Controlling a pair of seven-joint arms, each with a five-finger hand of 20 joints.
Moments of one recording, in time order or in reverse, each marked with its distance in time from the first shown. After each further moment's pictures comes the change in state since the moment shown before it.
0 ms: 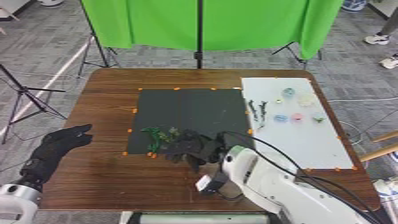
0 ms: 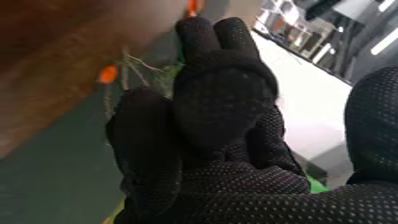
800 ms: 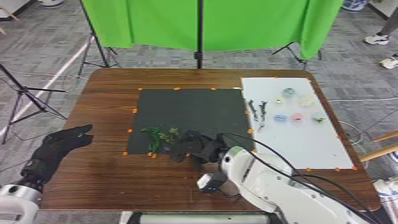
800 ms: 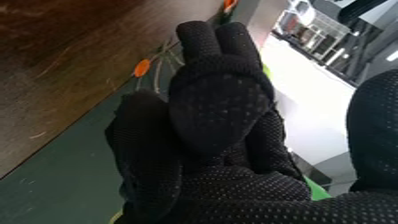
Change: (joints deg) left arm 0.0 -0.2 0.2 0.1 0.0 -0.1 0.1; right arm 1.4 -0.3 -2.2 3.1 -3.3 2.9 0.1
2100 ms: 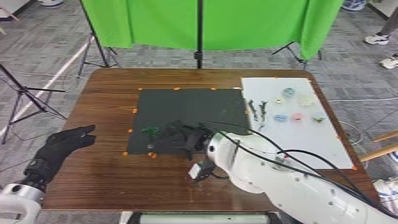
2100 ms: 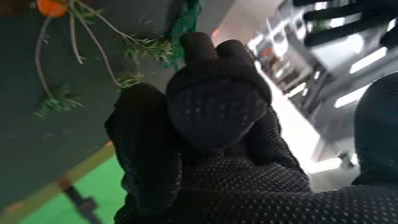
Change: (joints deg) left arm -0.4 0.2 0.7 0.0 0.0 -0.4 -0.5; right arm 12.8 -3.3 -7.4 3.6 -8.0 -7.8 -2.6
